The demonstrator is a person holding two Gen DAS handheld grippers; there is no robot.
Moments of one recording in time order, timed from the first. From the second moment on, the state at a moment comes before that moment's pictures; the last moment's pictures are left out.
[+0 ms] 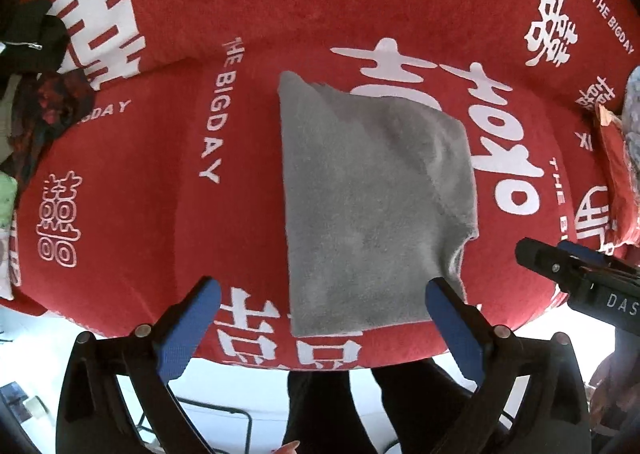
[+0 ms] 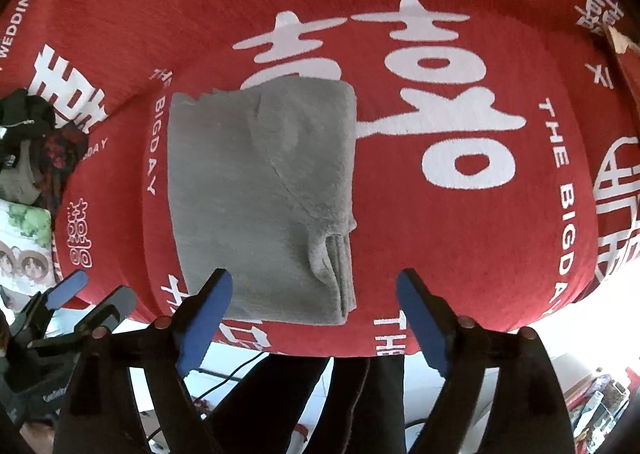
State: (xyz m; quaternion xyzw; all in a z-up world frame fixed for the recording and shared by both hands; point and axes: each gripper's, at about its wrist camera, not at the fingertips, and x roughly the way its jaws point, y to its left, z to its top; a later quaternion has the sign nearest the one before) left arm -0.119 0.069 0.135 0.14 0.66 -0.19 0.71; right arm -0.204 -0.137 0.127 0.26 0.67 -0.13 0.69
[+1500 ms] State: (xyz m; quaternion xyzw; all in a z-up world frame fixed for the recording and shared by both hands) left arm -0.119 0.083 0.173 0.15 0.64 -0.17 0.73; right arm -0.206 -0.114 0.175 0.19 0.65 -0.18 0.72
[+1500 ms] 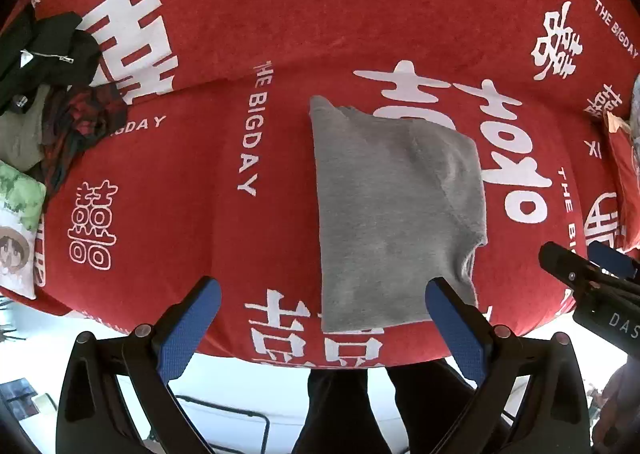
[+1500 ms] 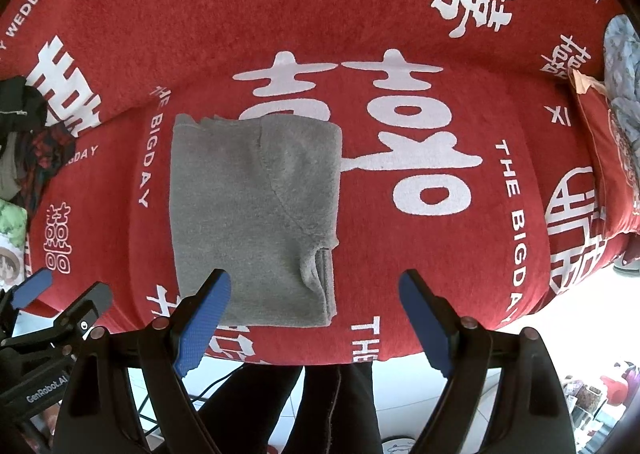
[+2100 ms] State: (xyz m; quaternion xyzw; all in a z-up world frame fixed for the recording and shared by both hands) left arm -0.120 0.083 0.174 0.15 0.64 -0.17 0.73; right arm -0.204 -0.111 0.176 0.19 0.65 -0.18 0.72
